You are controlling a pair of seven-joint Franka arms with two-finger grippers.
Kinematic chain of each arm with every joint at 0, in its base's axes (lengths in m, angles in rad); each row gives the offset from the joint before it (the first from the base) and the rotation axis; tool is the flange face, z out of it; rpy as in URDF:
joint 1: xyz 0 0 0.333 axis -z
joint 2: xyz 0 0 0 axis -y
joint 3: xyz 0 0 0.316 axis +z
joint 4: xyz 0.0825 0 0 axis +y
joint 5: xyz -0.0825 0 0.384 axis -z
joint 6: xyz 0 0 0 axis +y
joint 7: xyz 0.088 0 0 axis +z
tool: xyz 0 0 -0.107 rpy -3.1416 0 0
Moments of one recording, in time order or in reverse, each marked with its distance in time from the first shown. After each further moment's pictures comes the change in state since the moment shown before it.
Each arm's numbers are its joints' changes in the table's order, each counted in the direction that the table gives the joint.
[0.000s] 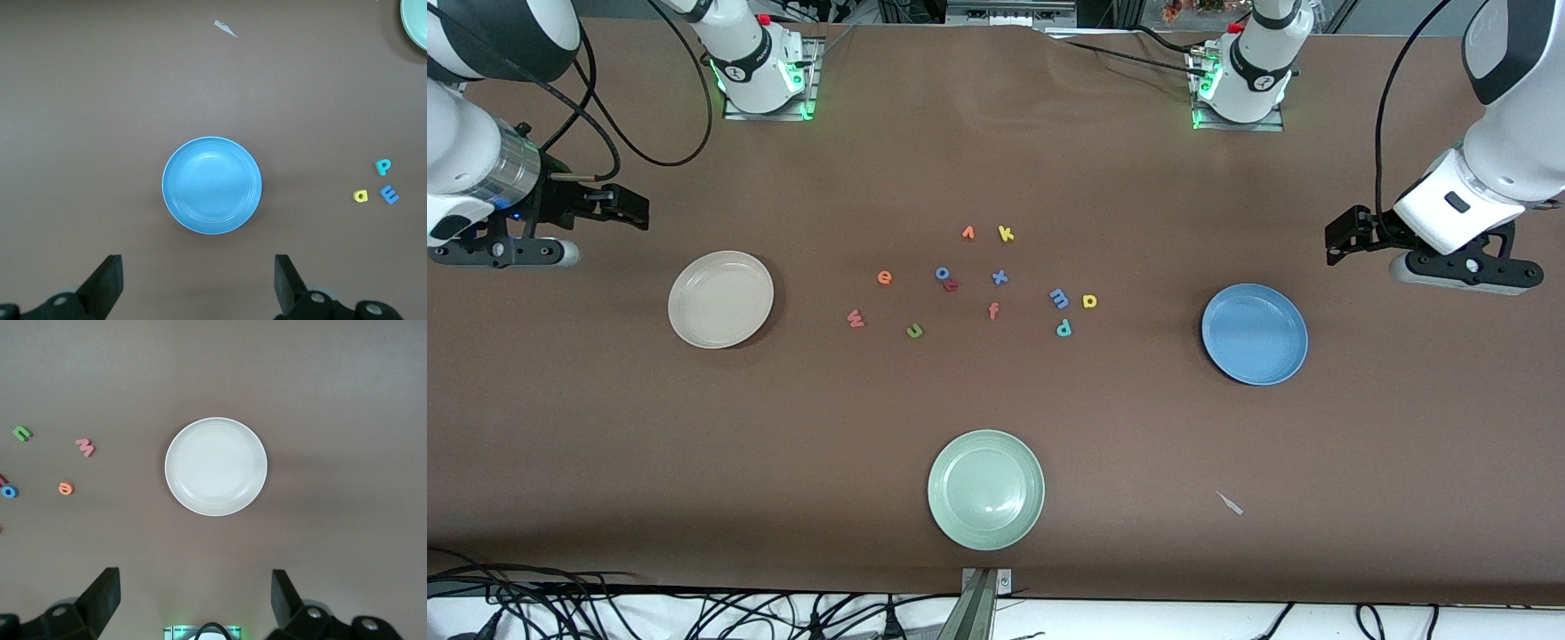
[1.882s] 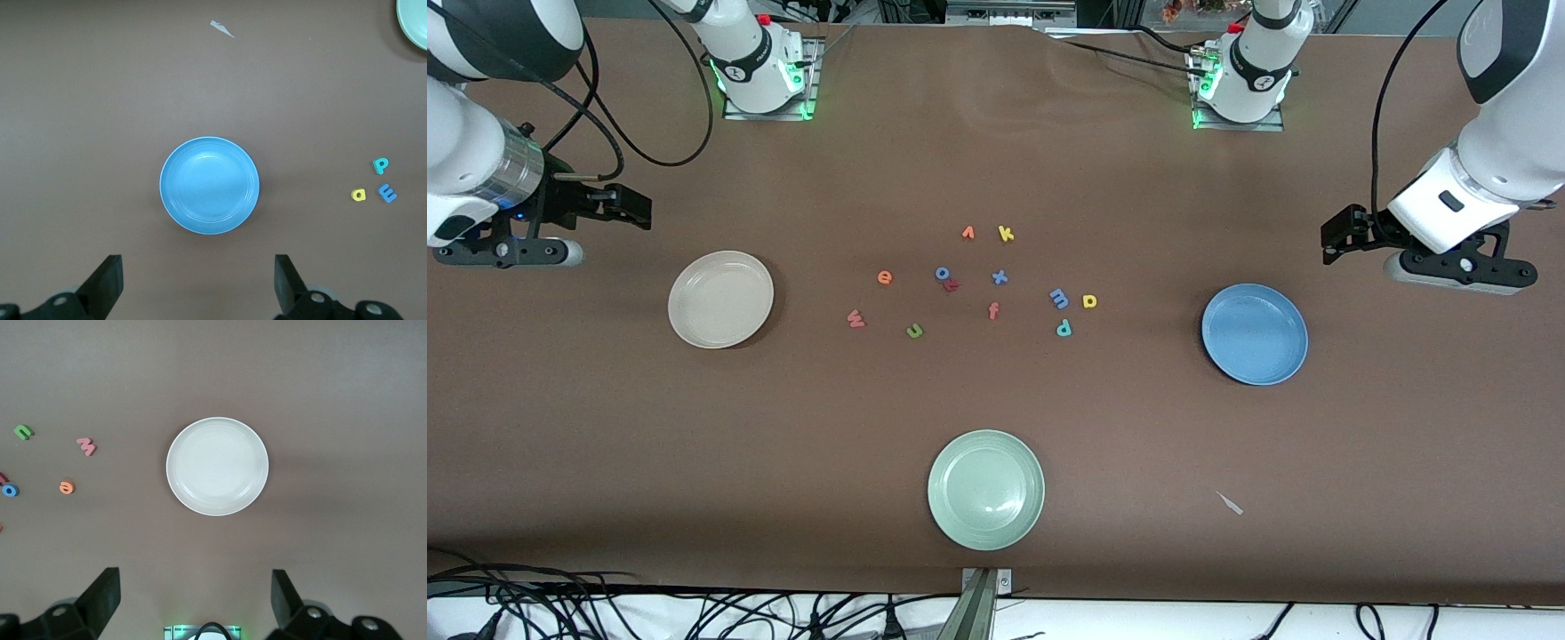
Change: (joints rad) left arm 0.004 0.000 -0.004 0.000 0.000 0.000 0.000; right arm -0.005 -0.001 0.000 0.000 0.000 0.001 0.000
